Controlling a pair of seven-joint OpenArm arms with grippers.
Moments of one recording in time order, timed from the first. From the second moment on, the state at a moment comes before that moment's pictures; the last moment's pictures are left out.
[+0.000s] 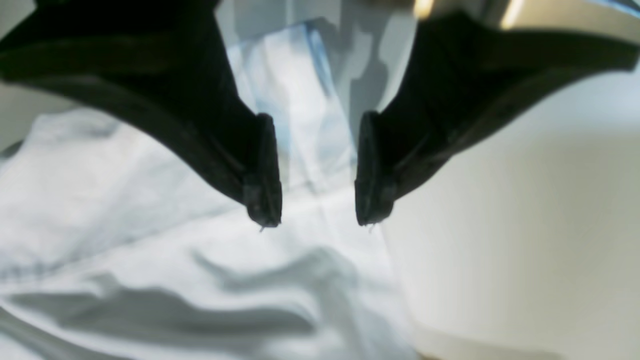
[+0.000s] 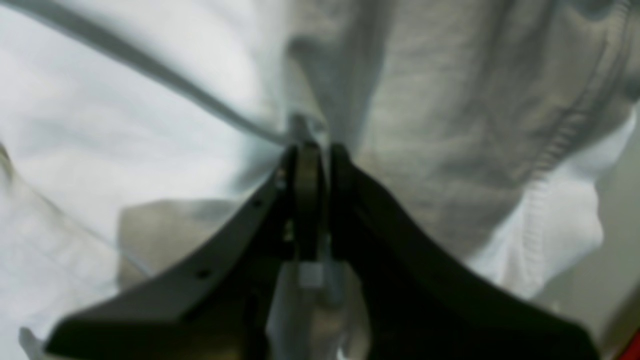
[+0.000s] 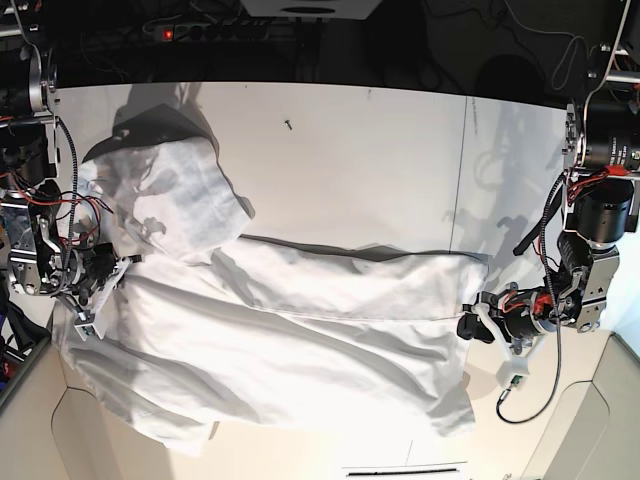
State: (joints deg) left arm -33.6 -21.3 7.1 33.3 -19.7 -32.8 24.3; right arm 25.7 22.3 -8.6 45.0 14.2 21.2 -44.6
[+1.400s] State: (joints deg) left arm -30.4 -18.1 19.3 30.4 0.6 -29.0 0.4; right arm 25.7 22.3 -8.6 45.0 14.2 21.2 -44.6
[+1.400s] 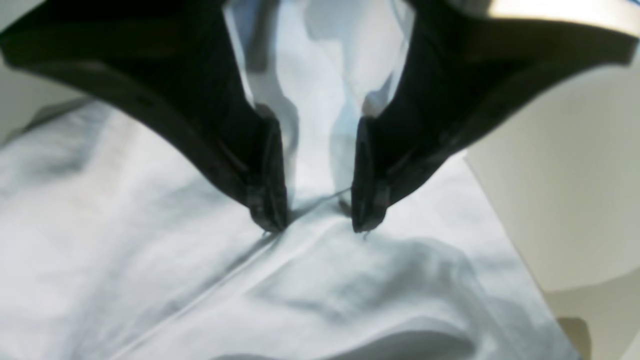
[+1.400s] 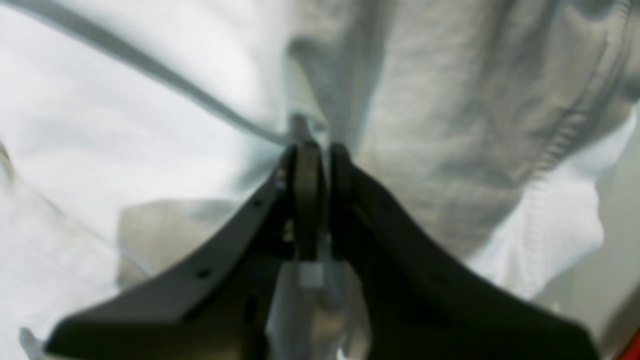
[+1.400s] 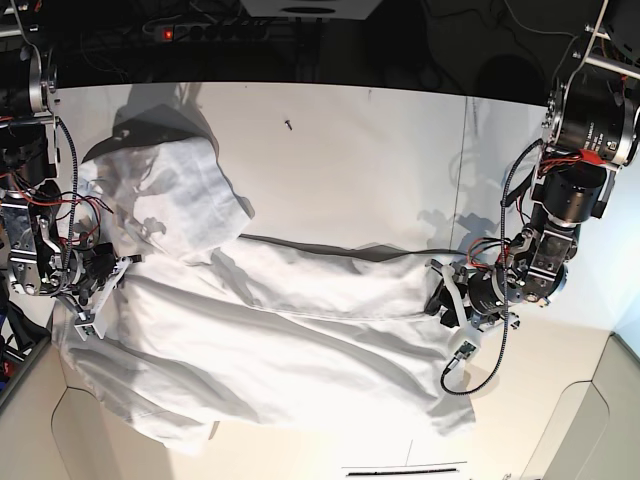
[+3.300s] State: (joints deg) left arm -11.6 -35.3 22.4 85.2 -21.0 -24.8 59.1; right arm 25.7 22.2 -8.6 45.0 14.4 21.3 -44.4
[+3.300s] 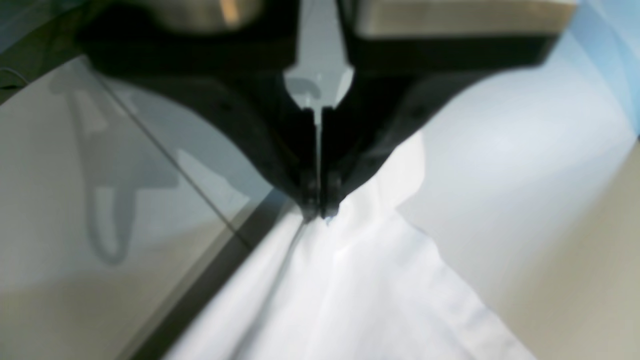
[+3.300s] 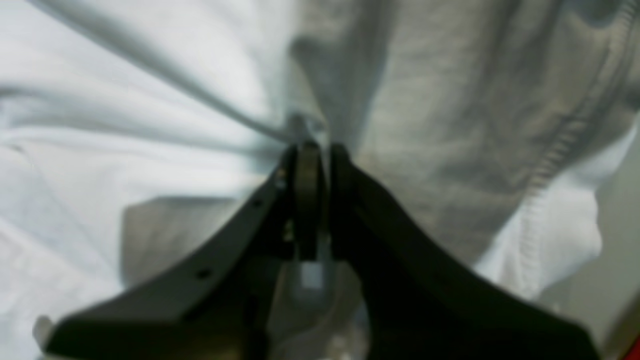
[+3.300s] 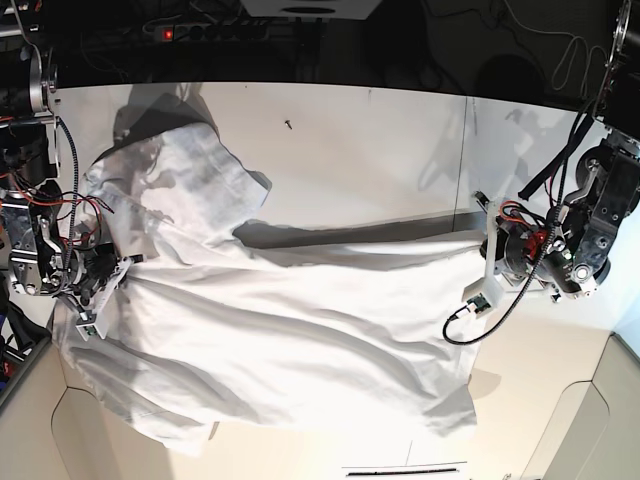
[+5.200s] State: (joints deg) left arm -3.2 -34.3 22.4 92.5 -11.7 -21.6 56.1; right arm -3.4 23.0 -8.9 90.9 43.1 31.9 -65.5
